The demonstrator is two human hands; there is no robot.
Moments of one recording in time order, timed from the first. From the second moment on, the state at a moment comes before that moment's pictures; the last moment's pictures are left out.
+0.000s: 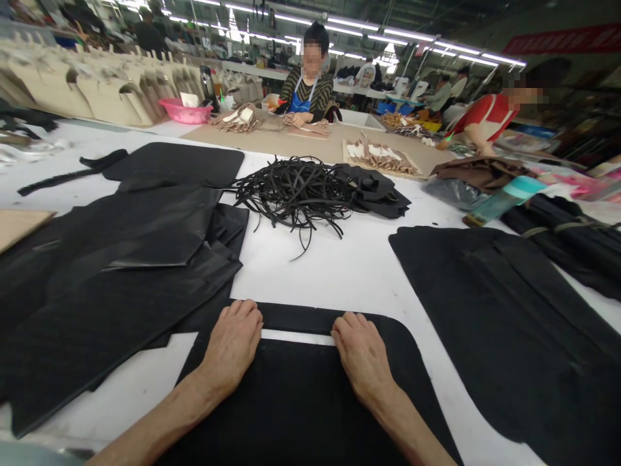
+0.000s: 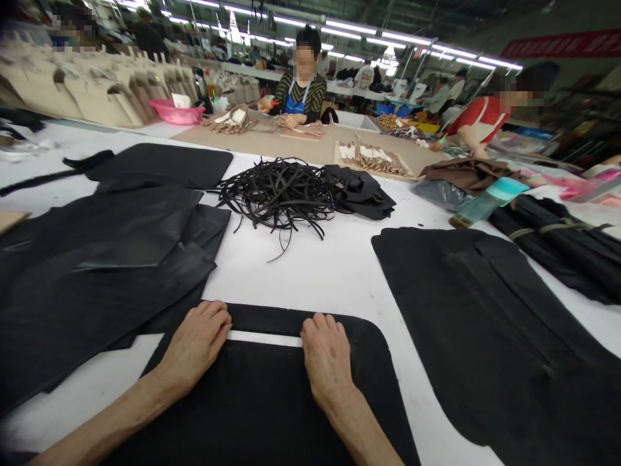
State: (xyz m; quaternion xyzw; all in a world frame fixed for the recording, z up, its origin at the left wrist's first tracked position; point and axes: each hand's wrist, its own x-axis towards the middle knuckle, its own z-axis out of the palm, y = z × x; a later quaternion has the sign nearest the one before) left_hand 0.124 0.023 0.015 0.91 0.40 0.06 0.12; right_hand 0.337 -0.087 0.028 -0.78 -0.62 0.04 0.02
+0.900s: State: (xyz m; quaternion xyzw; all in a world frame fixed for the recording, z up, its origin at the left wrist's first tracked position) left_hand 0.128 0.018 0.014 0.99 0.11 0.00 -0.11; right_hand 0.347 -0.075 0.037 -0.80 -0.59 0.11 0.00
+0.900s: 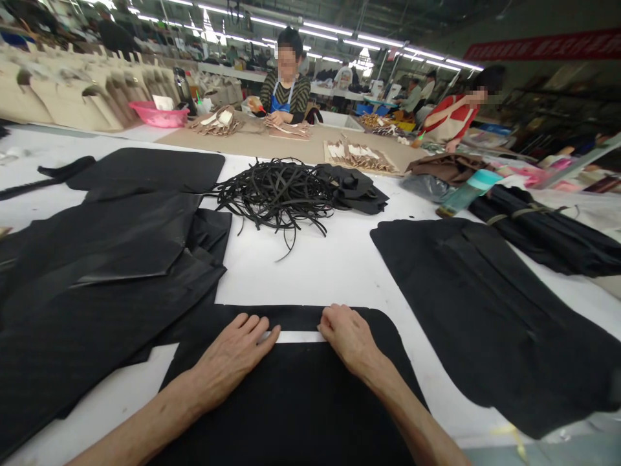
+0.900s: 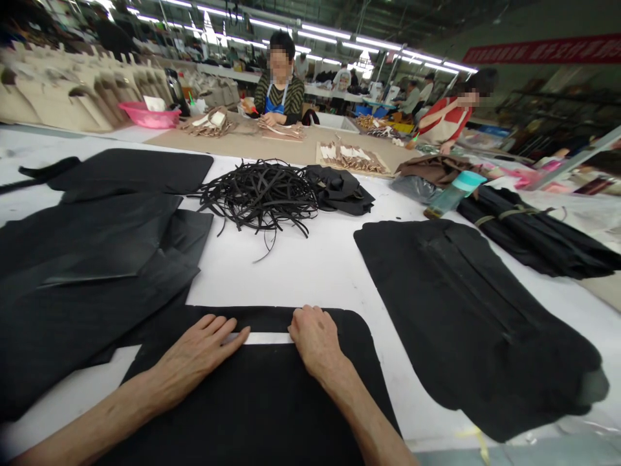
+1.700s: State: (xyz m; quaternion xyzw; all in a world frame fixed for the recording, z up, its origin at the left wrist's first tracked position) left_hand 0.173 -0.029 0.002 0.98 0.17 0.00 -0.04; right_hand 0.343 -0.082 0.034 -0.75 -0.64 0.14 0.04
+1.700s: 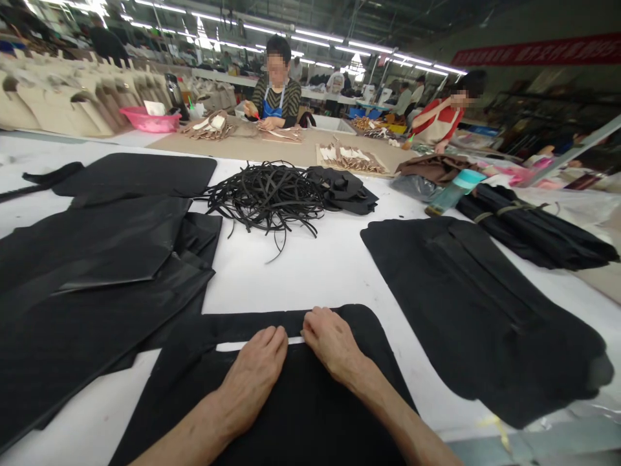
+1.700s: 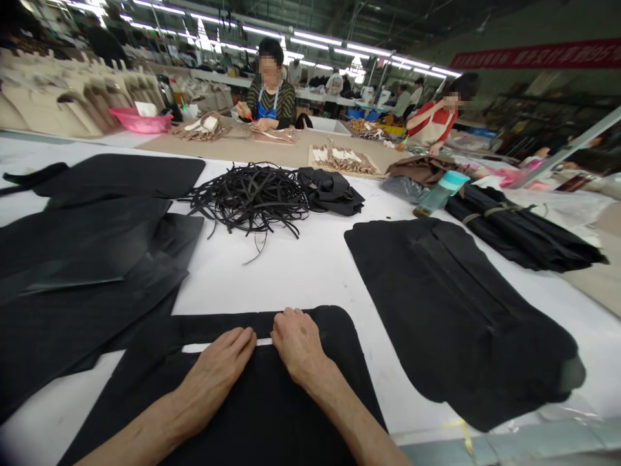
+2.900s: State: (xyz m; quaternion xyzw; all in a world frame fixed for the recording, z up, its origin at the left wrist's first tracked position) left_hand 0.225 -0.065 -0.024 0.94 0.22 -0.03 -0.24; right_hand 0.413 -0.095 0.051 -0.80 -0.55 0.22 -0.03
